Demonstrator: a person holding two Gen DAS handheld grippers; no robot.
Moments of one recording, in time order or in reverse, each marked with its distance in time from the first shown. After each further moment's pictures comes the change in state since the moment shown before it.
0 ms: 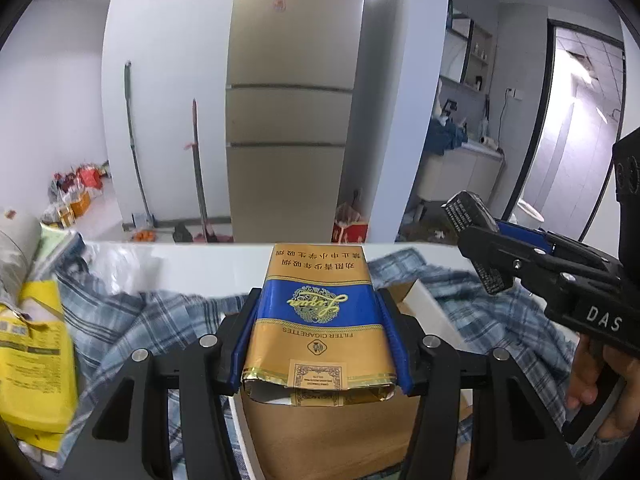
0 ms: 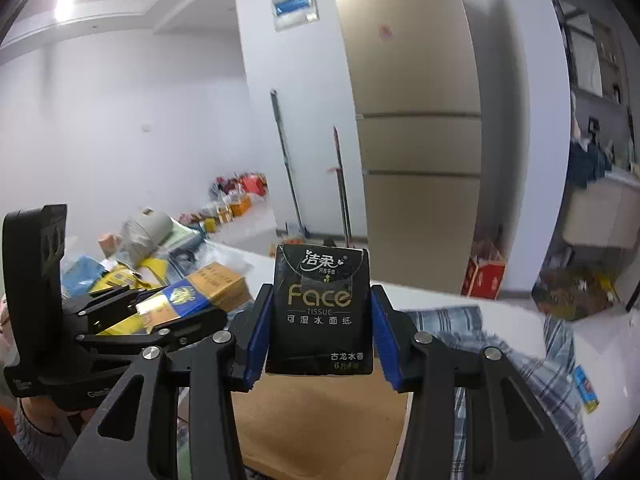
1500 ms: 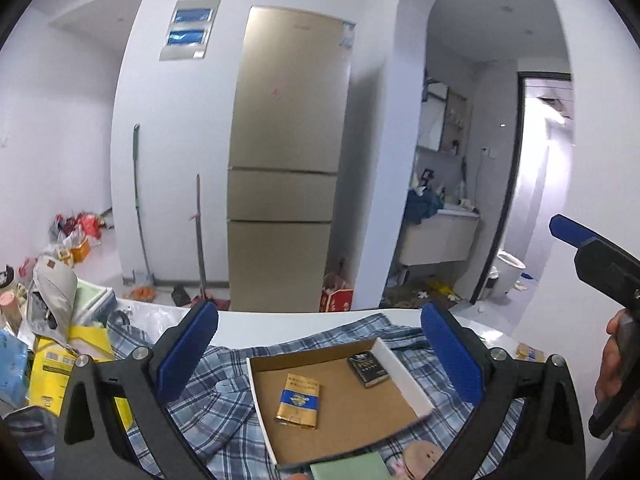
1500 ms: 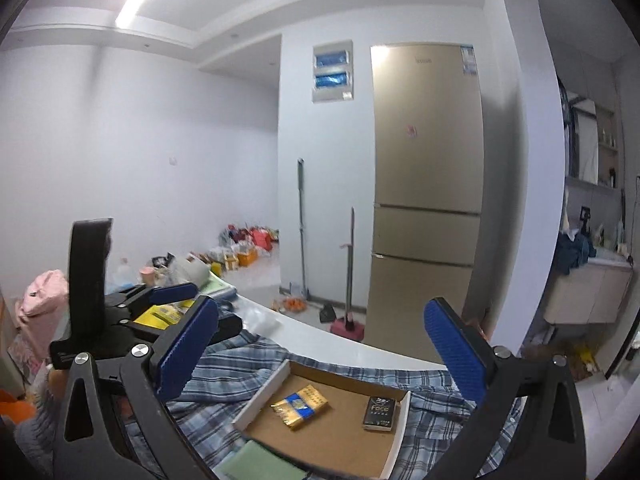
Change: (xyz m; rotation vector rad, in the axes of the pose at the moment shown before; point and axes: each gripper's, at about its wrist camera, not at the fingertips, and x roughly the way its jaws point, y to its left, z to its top) left arm -0.168 -0.006 0.017 0.027 -0.284 -0.048; right arm -0.171 0.088 0.027 -0.172 -0.270 -0.003
